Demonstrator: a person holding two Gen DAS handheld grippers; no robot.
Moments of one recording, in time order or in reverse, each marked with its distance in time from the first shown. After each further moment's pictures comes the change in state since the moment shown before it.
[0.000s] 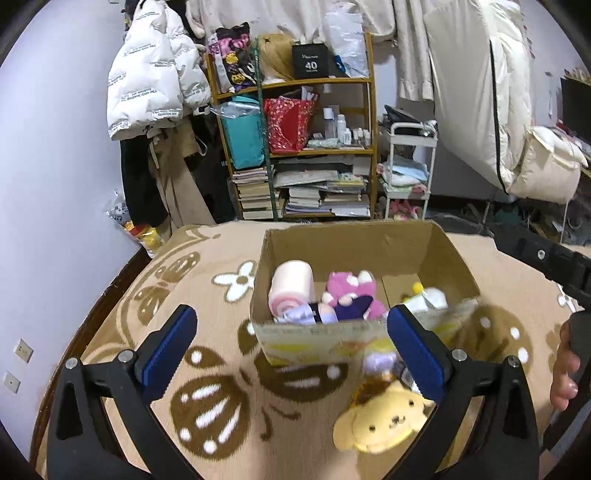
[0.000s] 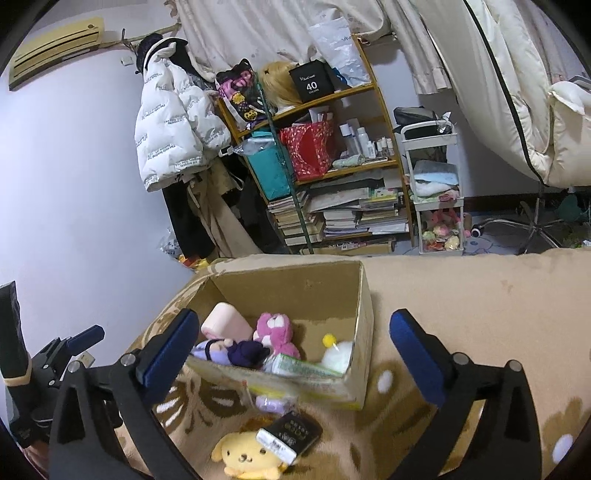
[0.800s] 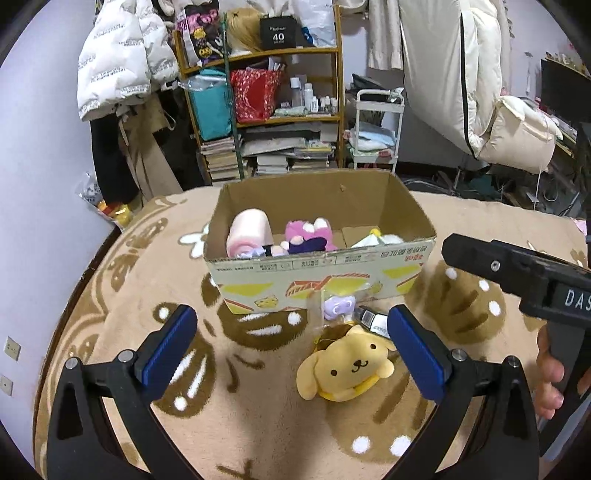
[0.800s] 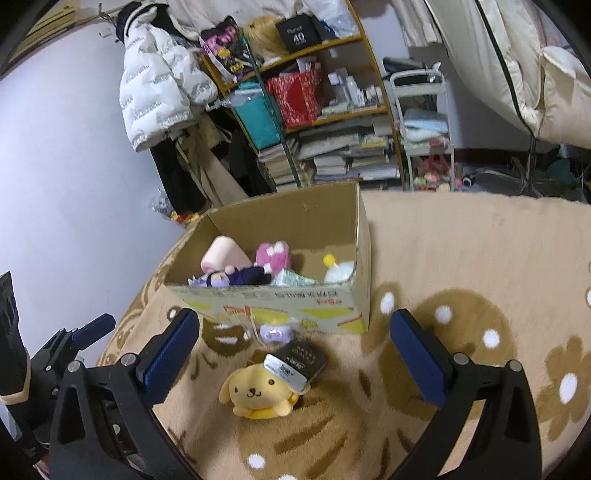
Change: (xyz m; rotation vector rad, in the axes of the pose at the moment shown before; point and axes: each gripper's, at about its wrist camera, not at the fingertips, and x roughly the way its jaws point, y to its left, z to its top) left arm -0.009 -0.022 -0.032 0.038 0.118 -0.108; right arm -0.007 0.007 -0.034 0.048 0.212 -0.038
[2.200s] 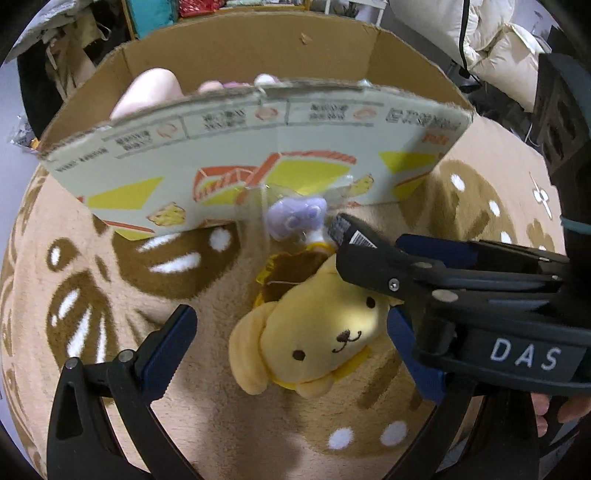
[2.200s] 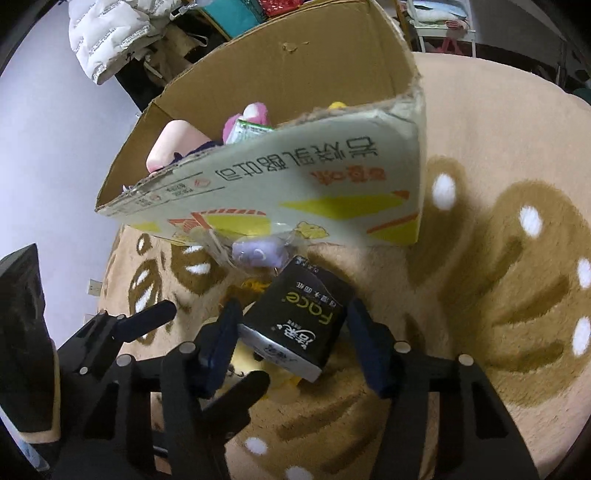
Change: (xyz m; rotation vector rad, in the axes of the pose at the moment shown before) left arm 0.123 -0.028 -0.031 0.035 0.415 -0.191; right arm 0.117 -0.014 -0.036 0.098 0.414 0.041
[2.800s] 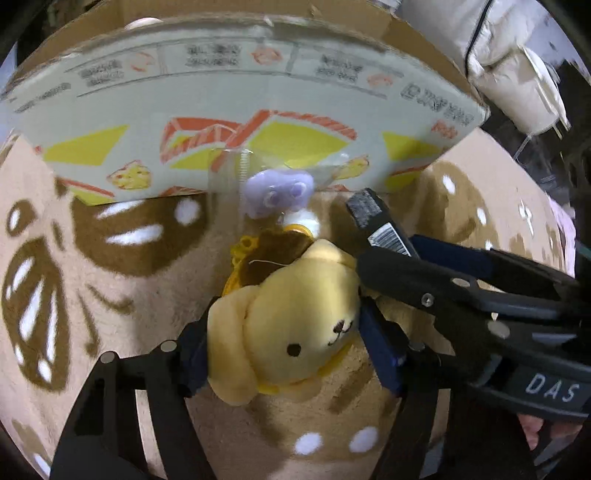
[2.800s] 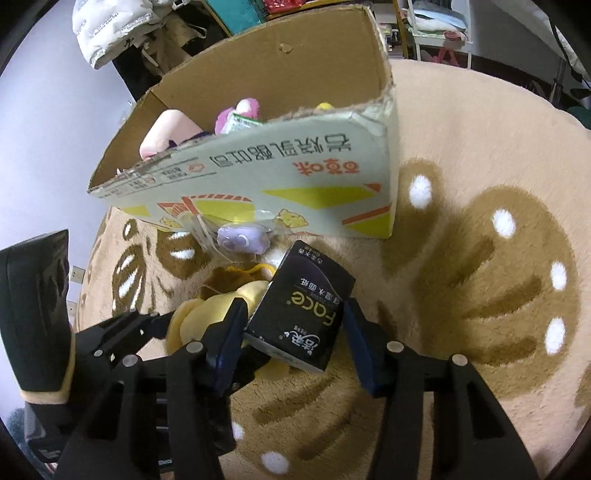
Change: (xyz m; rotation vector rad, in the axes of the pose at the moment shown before) left arm 0.023 0.003 -0.003 -0.117 0.032 -0.126; right arm -0.015 -0.004 -0.008 -0.048 0.003 -0.069
